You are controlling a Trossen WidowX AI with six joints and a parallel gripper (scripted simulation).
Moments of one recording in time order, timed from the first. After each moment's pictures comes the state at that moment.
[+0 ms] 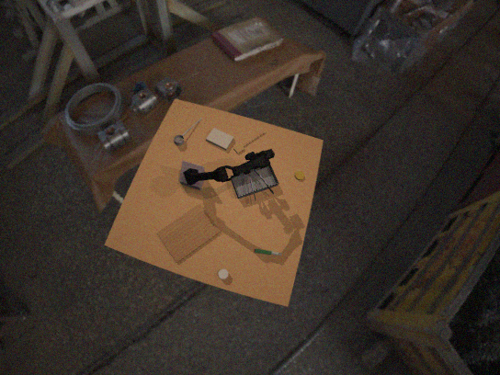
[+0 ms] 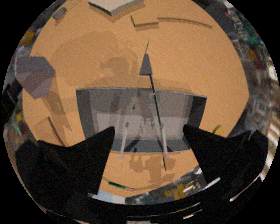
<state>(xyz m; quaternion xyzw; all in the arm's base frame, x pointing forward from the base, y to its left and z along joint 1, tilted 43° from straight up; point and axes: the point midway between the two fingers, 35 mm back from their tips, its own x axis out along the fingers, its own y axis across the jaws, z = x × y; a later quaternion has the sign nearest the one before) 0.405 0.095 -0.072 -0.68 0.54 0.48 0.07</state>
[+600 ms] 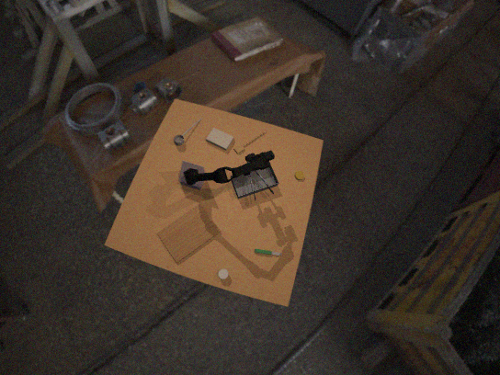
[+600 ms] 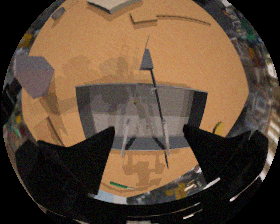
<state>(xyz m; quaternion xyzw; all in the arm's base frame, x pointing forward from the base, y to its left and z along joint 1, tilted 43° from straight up) 0.407 0.088 -0.066 -0.69 0.54 0.48 0.08</state>
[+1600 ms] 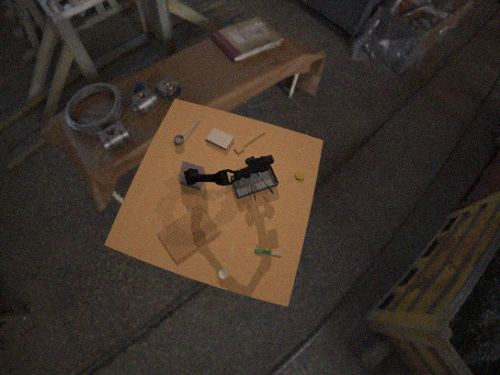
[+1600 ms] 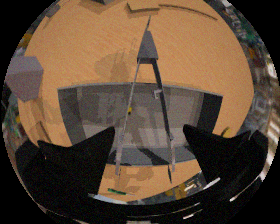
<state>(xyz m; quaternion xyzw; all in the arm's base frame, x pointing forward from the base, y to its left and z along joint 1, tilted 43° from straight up) 0.408 0.056 -0.103 -0.69 0.54 0.48 0.08</state>
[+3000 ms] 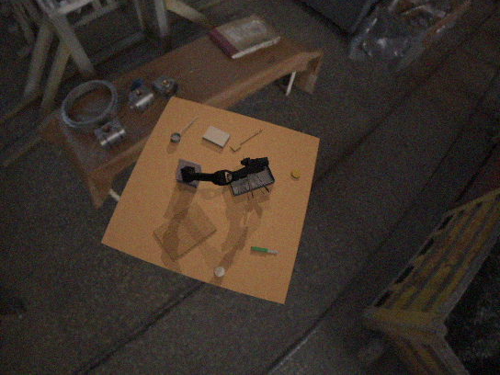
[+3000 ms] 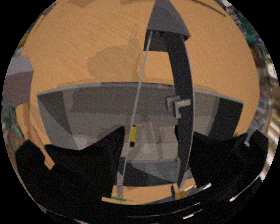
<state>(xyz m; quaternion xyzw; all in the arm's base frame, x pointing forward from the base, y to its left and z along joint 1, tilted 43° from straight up) 0.403 0.023 -0.137 -0.69 0.55 0.48 0.08</state>
